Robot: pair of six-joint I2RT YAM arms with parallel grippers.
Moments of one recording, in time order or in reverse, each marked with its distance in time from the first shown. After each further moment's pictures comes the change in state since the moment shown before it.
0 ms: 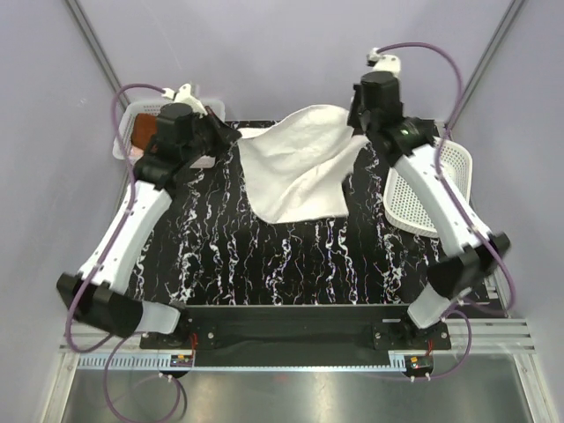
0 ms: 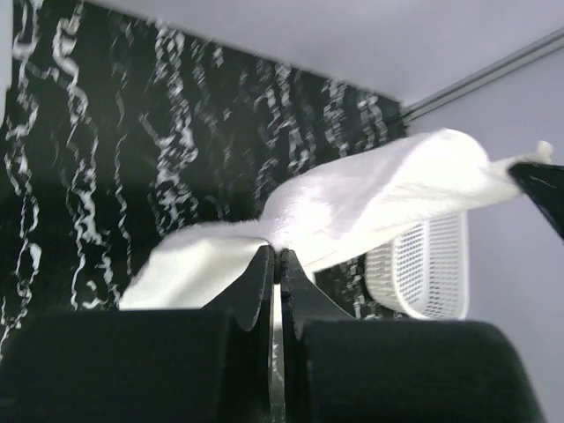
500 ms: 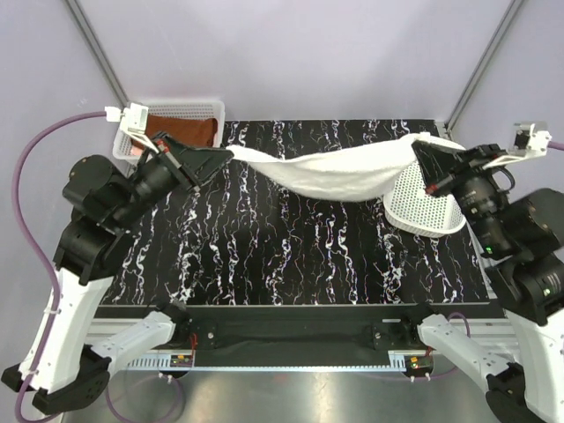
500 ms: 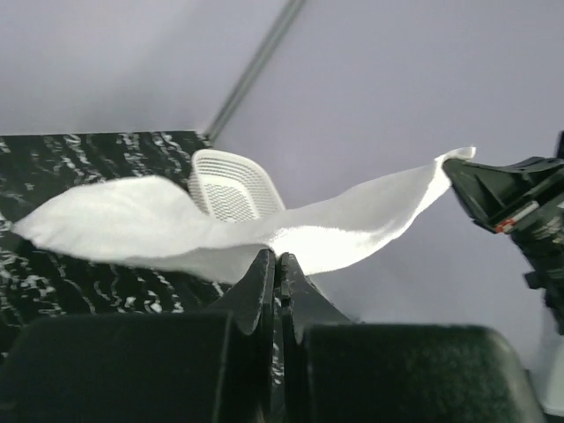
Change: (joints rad) left arm -0.164 -0.467 0.026 -0.036 0.184 -0.009; right arm 0.001 -0.906 -0.393 0.113 -0.296 0.077
